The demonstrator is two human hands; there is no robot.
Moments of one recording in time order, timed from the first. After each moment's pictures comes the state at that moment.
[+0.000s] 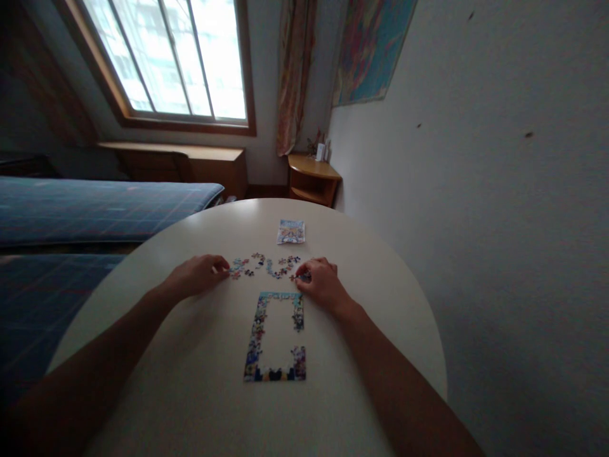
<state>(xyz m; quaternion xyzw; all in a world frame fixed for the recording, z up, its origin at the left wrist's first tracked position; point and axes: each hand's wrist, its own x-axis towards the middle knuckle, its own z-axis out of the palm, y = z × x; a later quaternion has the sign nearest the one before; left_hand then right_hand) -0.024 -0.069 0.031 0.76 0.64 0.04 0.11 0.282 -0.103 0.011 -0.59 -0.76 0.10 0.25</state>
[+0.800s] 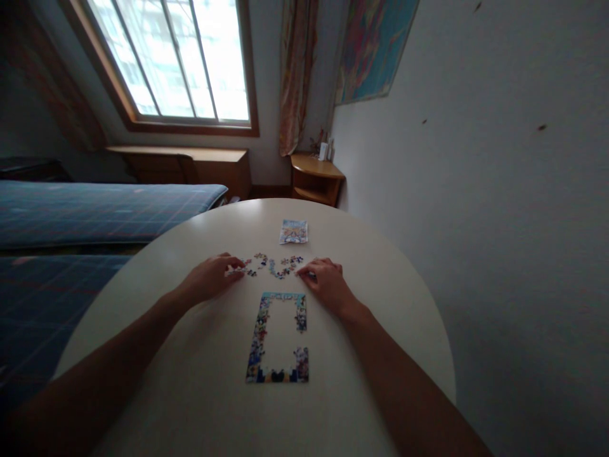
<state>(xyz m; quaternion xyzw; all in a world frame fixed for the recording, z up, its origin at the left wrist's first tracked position) -0.009 -0.073 0.023 0.80 0.57 0.12 0.11 0.288 -0.105 0.011 -0.56 -0.79 0.08 0.24</state>
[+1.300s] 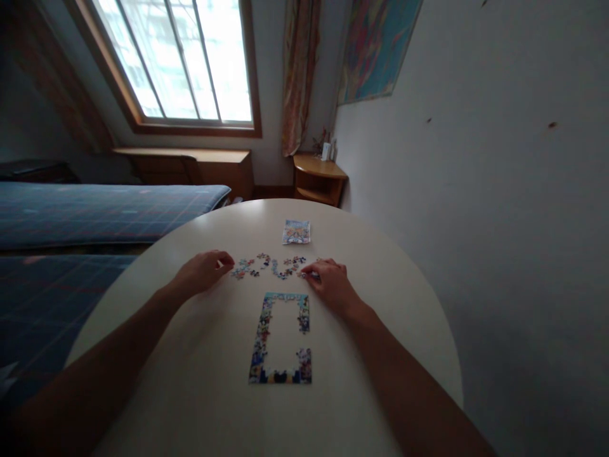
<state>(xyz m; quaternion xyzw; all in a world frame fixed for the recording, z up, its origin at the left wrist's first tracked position) -0.030 -0.061 0.027 0.77 0.63 0.09 0.08 0.290 -0.104 0.009 -0.57 -0.78 0.09 0.25</state>
